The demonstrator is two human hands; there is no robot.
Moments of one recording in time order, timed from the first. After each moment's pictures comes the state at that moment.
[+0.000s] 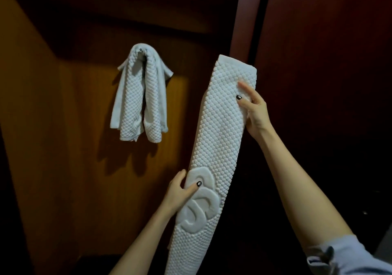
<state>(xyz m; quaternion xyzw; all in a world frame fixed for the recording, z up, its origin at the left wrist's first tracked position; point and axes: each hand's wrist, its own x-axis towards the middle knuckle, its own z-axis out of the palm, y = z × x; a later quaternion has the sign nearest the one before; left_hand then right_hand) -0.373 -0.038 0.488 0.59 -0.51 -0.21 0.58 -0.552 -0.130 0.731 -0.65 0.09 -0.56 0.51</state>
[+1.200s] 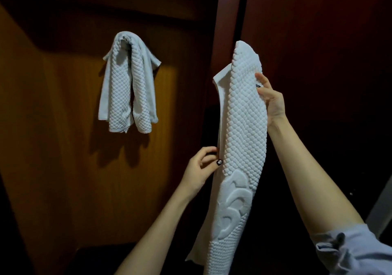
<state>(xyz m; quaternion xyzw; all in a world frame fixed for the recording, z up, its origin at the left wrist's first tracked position) -0.469 -0.012 0.563 0.39 -0.56 -0.32 0.65 -0.619 -0.140 0.727 -0.52 0.02 -0.52 0.68</state>
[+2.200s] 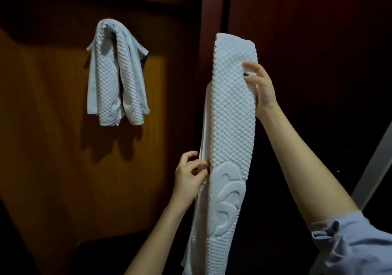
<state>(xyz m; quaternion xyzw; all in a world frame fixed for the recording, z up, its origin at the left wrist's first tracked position) -0.476 0.005 0.513 0.50 -0.55 -0.11 0.66 -0.621 -0.123 0.723 -0.58 0.10 -0.59 0.56</state>
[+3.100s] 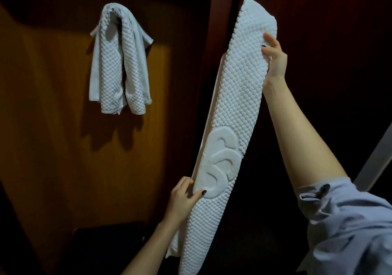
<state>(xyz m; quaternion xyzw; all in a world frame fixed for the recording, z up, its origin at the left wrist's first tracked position) -0.459 0.010 0.407 0.55 -0.59 -0.11 0.57 -0.612 -0.138 0.761 -0.45 0.06 -0.65 0.60</state>
